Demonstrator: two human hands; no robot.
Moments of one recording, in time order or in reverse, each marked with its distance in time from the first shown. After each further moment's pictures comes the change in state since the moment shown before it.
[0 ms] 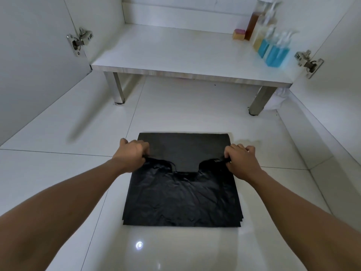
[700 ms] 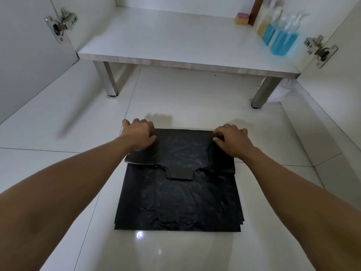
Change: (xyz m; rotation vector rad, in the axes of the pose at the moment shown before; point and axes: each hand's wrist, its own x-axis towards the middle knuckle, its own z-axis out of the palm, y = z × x) left_hand 0.064 0.020 -0.020 0.073 -0.032 -0.116; right_hand 0.062 -0.006 -0.013 0.140 -0.036 -0.013
